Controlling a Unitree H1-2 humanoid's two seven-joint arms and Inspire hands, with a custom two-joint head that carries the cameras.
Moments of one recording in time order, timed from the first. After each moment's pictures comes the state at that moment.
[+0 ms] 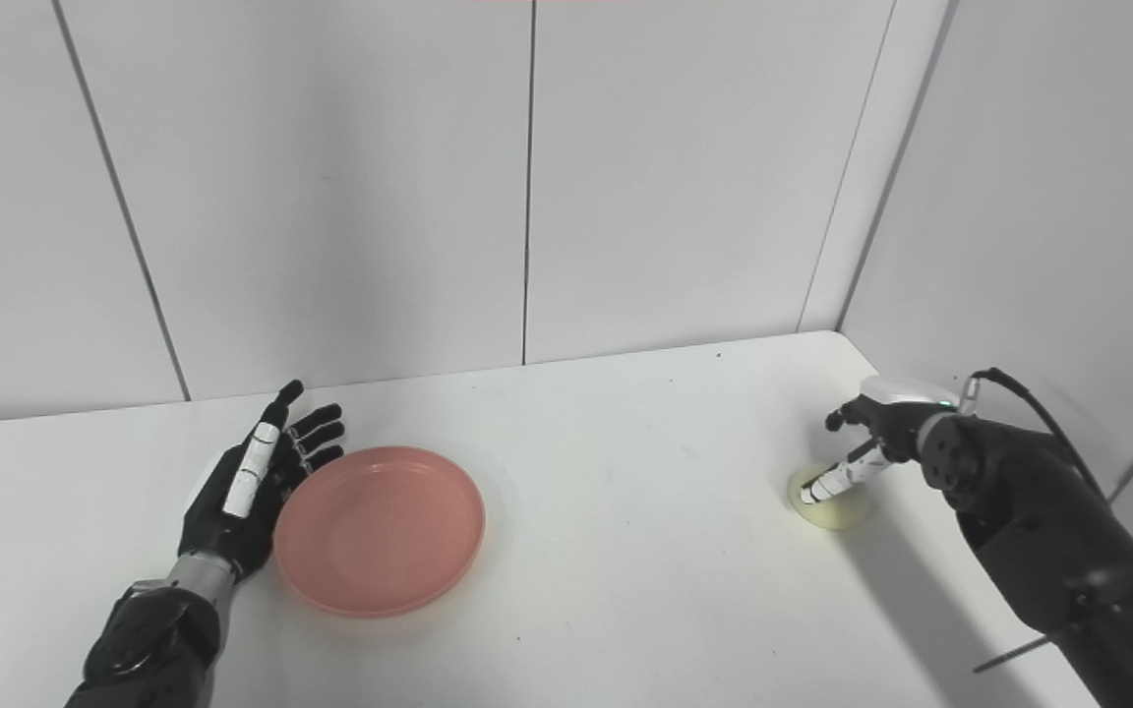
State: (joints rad) left arm -0.78 -0.02 0.06 1.03 -0.18 -0.33 -0.29; right arm -0.46 -0.92 0.11 0.20 -0.71 0.41 0.65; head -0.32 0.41
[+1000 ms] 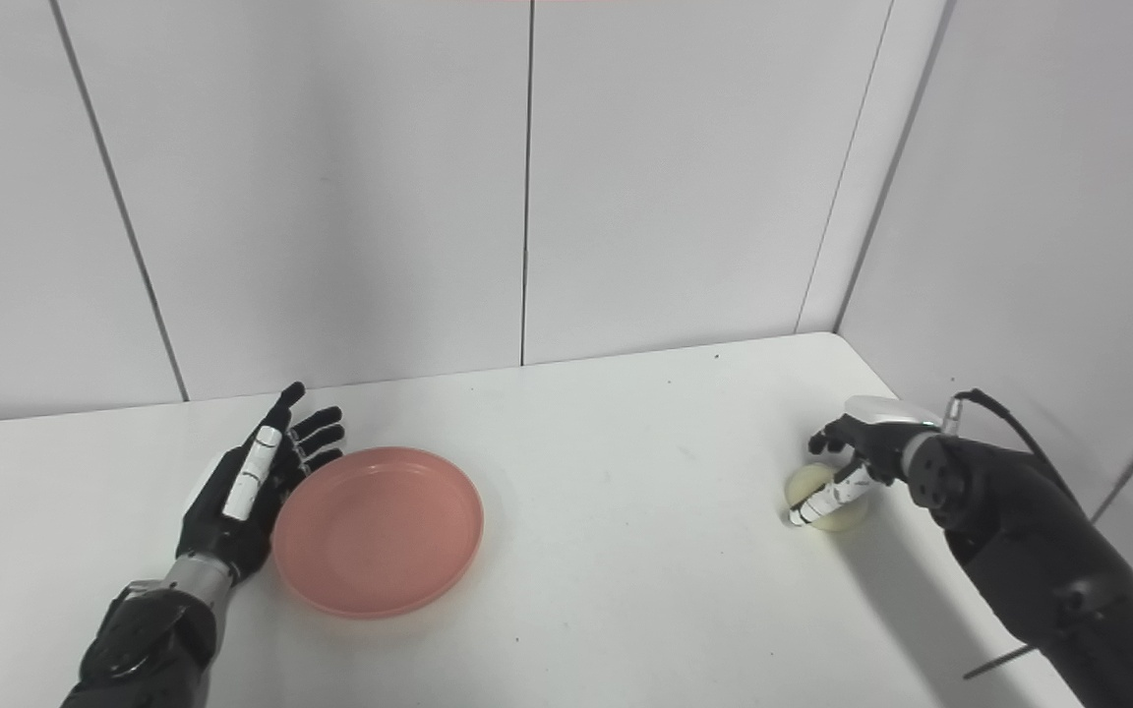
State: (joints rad) left arm -0.77 -0.01 0.06 1.03 -0.17 -0.33 -0.29; right arm -0.47 -0.92 0.17 0.22 -0.66 0.40 0.61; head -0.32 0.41
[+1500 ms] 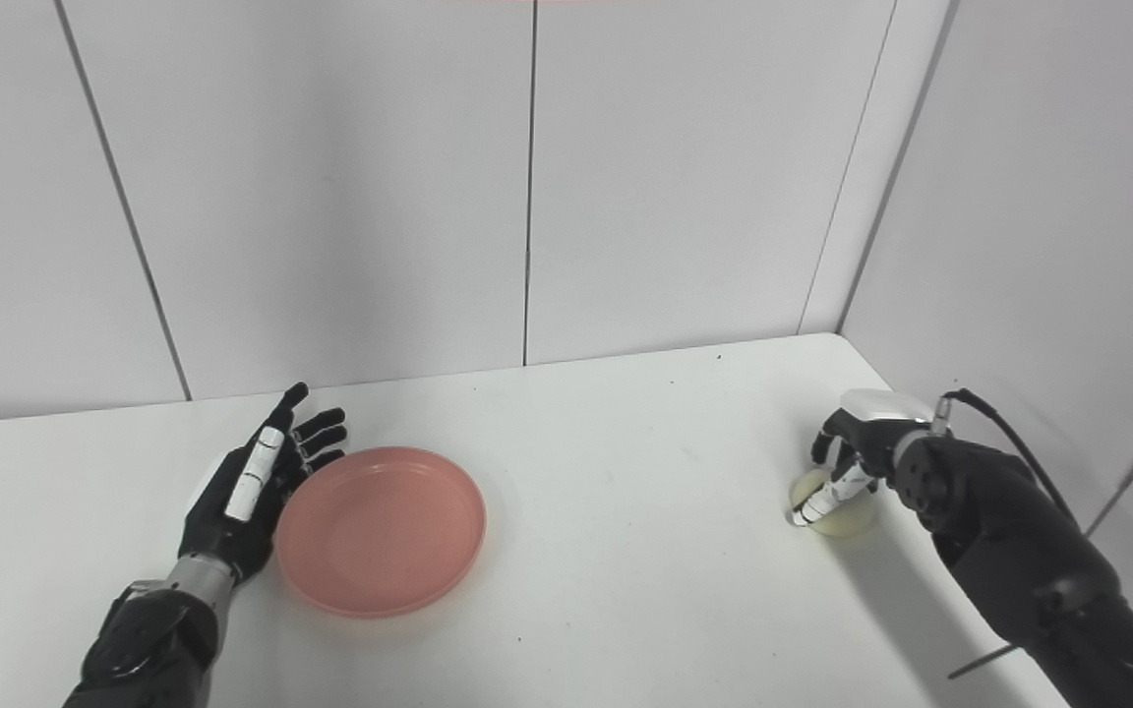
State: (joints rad) left arm -0.77 -0.01 0.05 1.03 -0.17 -0.33 -0.29; right arm -0.47 -0.90 0.18 0.26 -0.69 0.42 0.54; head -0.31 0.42
